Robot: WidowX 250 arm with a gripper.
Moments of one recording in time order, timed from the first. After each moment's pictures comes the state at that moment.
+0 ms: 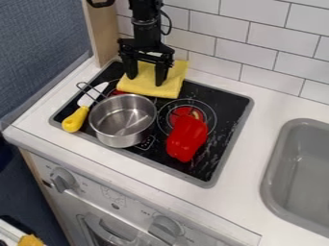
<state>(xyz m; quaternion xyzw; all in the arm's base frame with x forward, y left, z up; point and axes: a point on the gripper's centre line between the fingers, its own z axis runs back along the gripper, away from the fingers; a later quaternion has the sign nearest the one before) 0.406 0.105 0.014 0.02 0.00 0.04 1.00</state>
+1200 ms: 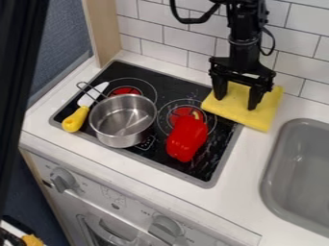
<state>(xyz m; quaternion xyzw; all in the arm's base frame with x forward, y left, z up) 0.409 -0.089 0.017 -0.06 -0.01 -0.08 0.99</state>
